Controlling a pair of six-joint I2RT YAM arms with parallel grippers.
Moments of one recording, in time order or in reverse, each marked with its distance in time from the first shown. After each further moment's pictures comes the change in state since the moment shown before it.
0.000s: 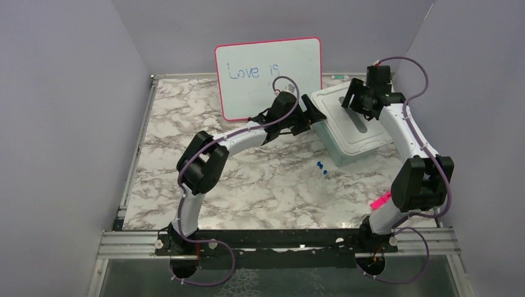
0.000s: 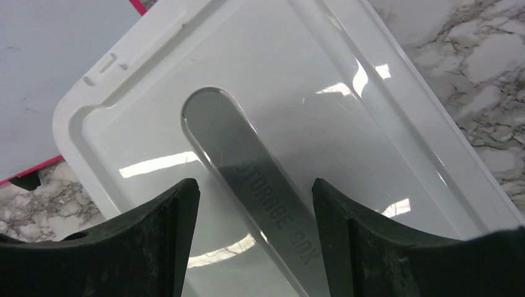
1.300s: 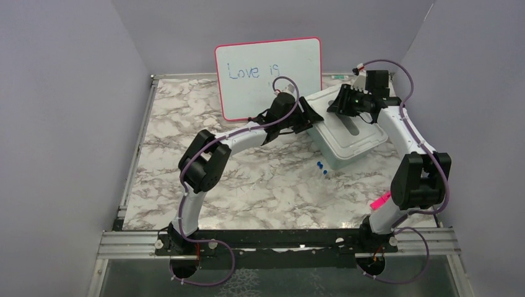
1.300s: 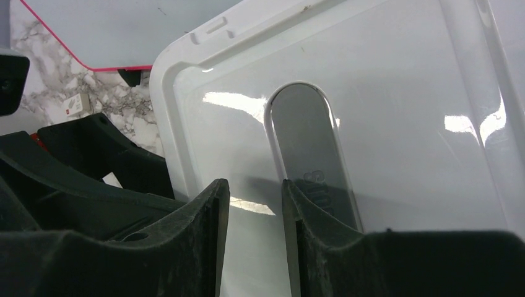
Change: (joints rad) left arm 0.005 0.051 0.003 0.076 0.047 0.013; right arm -0.013 0.017 -0.077 0.127 -0.515 -0.135
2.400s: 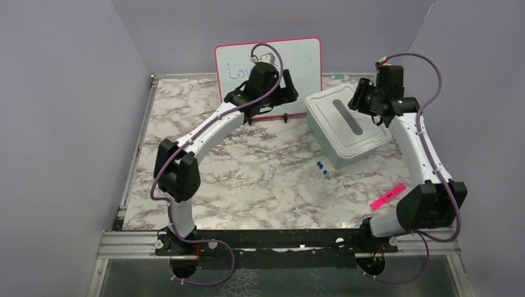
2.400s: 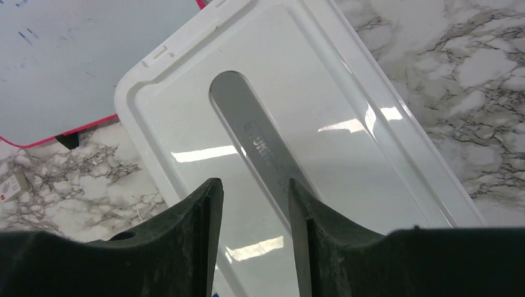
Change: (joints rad) left arm 0.092 -0.173 0.209 -0.500 -0.220 0.402; right arm 0.016 -0.161 0.069 -0.190 0.427 0.058
